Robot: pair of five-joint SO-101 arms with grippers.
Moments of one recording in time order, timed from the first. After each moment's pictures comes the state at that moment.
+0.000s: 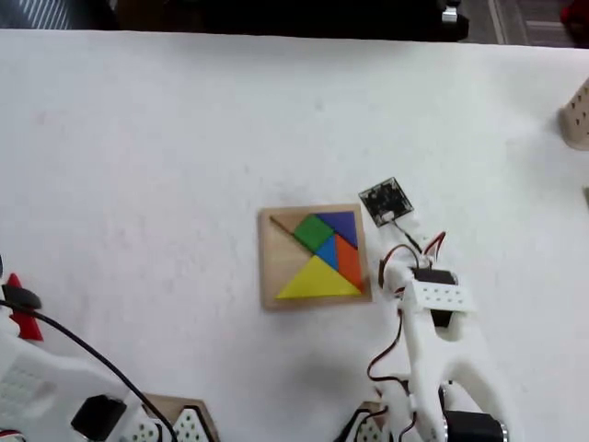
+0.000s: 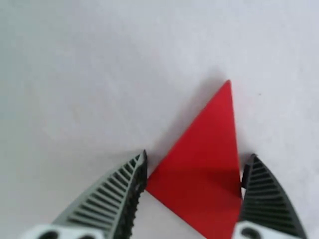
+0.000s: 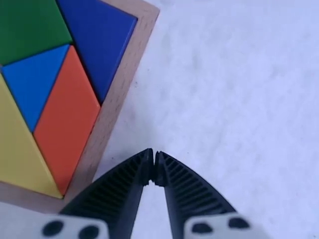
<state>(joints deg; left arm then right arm) -66.7 16.6 19.7 58.3 -29.6 0.6 -27.9 69.0 28.0 32.7</state>
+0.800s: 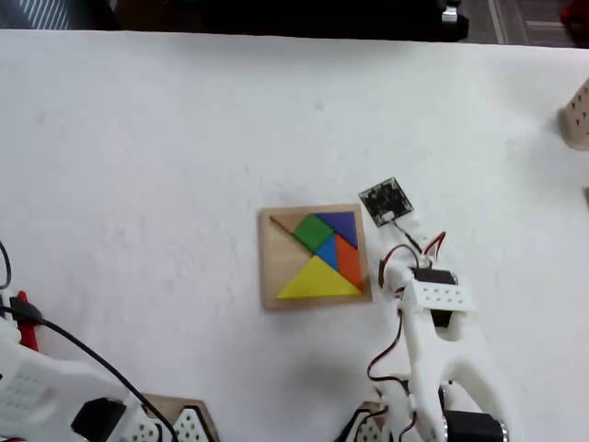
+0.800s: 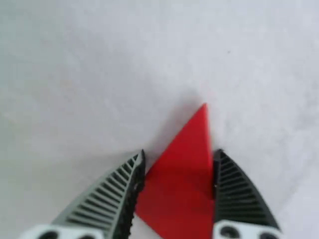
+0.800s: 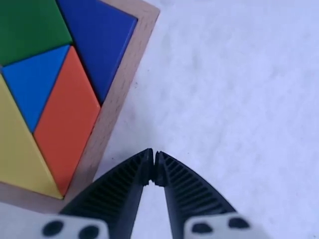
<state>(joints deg) -67.8 15.0 23.7 61.1 -35.5 0.6 -27.9 69.0 28.0 32.7</state>
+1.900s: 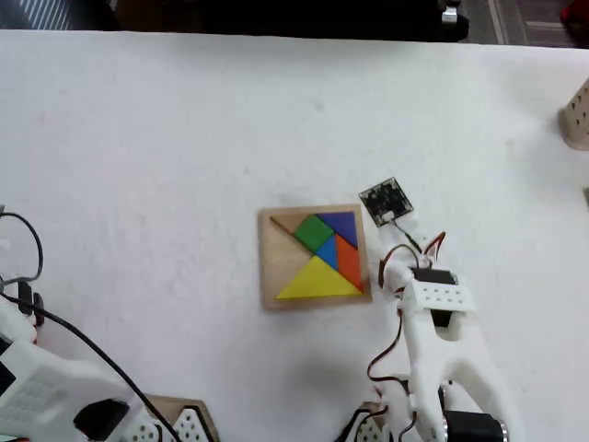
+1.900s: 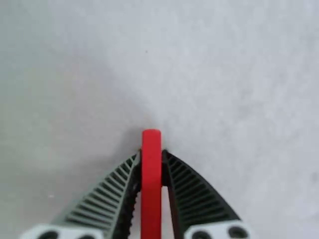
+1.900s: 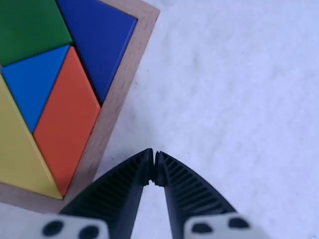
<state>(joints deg) -60.6 13.6 29.0 62.3 -35.5 0.6 -27.9 69.0 28.0 32.7</state>
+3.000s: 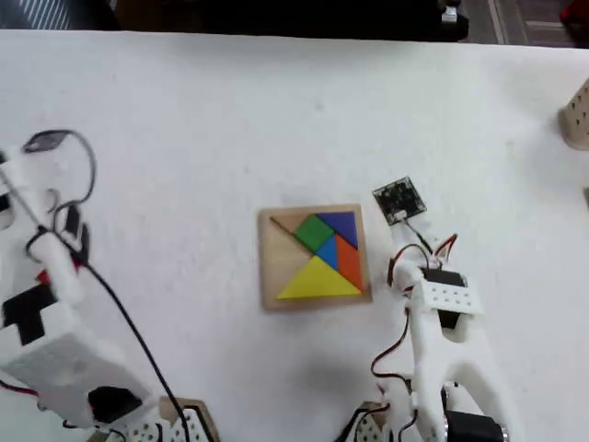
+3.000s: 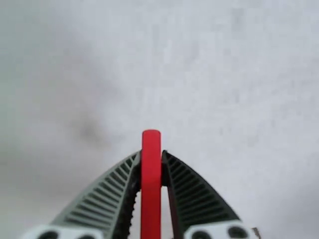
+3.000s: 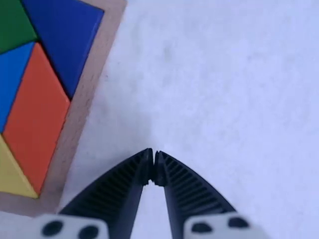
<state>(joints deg) -34.2 15.8 0.7 92.7 -17.7 5.6 -28.3 68.8 28.0 31.2</state>
